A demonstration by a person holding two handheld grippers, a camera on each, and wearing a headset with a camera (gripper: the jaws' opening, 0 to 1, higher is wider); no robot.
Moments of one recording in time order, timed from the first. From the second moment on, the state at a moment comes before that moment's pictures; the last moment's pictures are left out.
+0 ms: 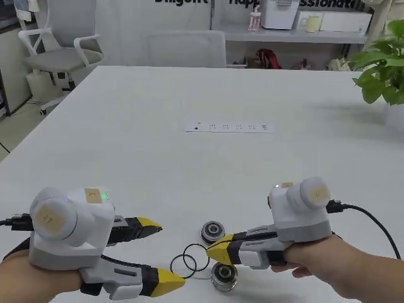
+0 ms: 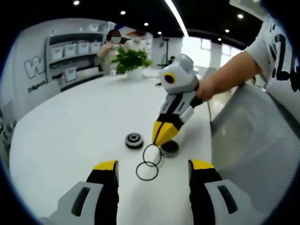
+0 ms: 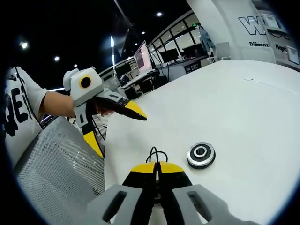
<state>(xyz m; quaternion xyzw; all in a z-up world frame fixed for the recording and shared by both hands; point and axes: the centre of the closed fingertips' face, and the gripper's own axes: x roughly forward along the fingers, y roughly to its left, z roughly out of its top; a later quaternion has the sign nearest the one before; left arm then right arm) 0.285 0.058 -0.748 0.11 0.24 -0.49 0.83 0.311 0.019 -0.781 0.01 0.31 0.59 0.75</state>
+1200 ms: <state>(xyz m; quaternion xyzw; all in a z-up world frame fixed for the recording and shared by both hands) 0.310 0.062 -0.746 0.12 0.25 -0.48 0.84 0.334 -0.005 -0.784 -0.01 0.30 0.56 0.77</state>
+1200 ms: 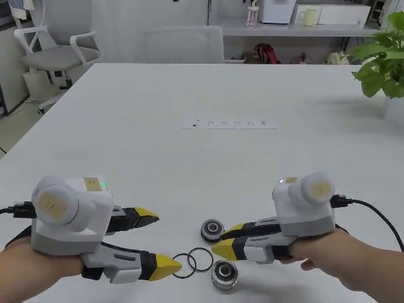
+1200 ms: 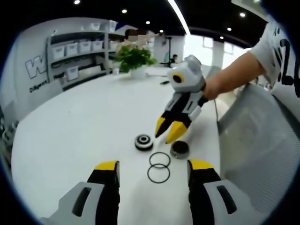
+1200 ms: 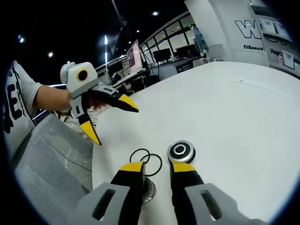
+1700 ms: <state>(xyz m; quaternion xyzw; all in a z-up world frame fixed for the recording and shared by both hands) 0.340 0.050 -0.749 0.12 0.25 -0.48 0.83 0.352 -0.018 -0.788 -0.03 0.29 0.54 0.79</state>
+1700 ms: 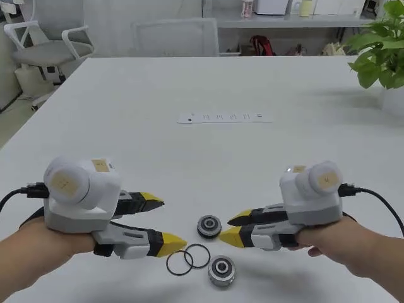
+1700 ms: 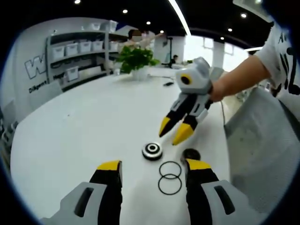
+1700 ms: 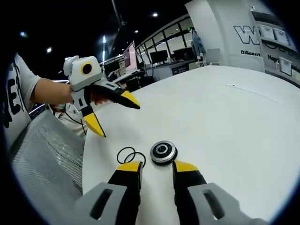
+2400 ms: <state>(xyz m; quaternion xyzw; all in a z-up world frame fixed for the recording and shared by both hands) 0.361 0.029 -0.774 0.13 0.26 -0.49 0.82 0.362 -0.010 -0.801 -0.07 0.27 0.54 0.79</state>
